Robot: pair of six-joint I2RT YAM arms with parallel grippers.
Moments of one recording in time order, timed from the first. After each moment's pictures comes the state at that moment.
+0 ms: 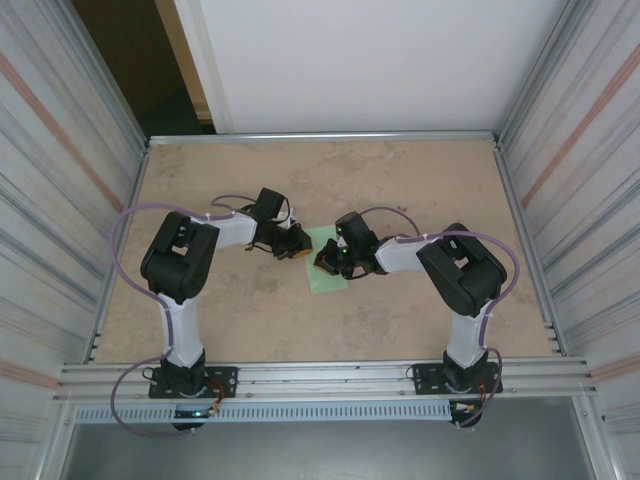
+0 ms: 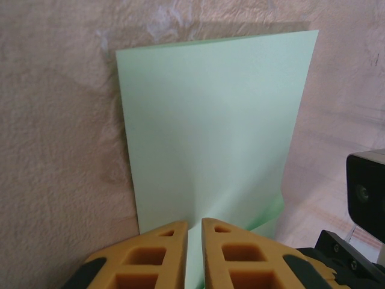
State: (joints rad) left arm -0.43 1.97 1.12 -0.24 0.60 -0.69; right arm 0.68 1.88 0.91 0.12 -0.40 1.12
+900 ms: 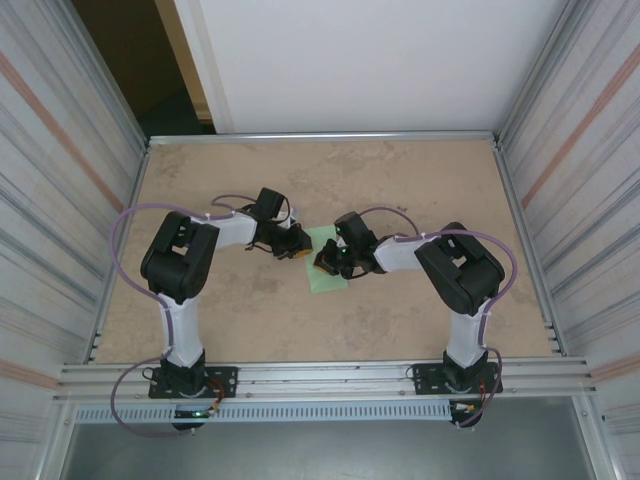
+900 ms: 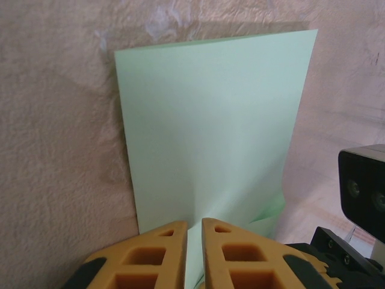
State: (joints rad) left arm -0.43 1.97 1.13 -0.25 0.60 -0.69; right arm 0.68 1.89 0.93 0.10 -0.39 1.13
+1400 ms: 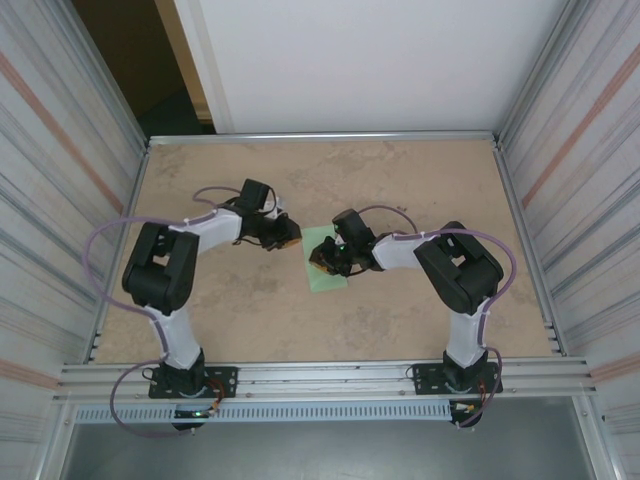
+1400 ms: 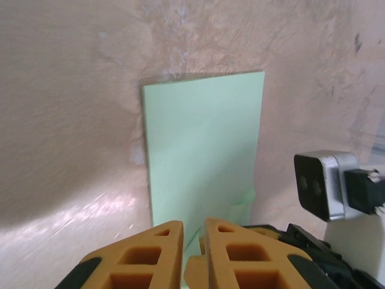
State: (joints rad) left arm -0.36 1.82 1.09 -0.30 0.56 -0.68; right arm 0.68 1.90 0.96 0.08 -0.40 1.15
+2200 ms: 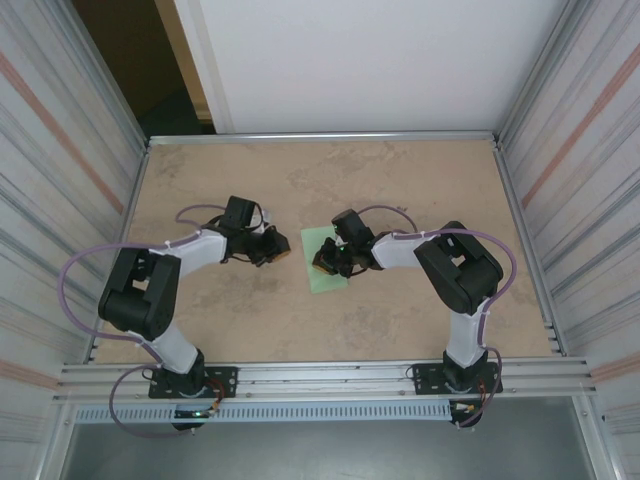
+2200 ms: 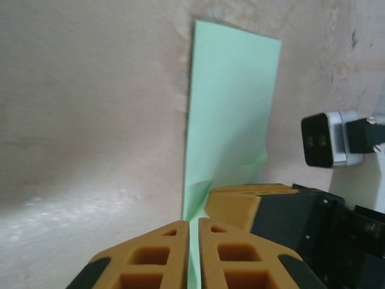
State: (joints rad) left arm -0.36 1.64 0.86 -0.19 0.56 -0.77; right arm 0.69 1.90 0.97 0.01 -0.39 1.12
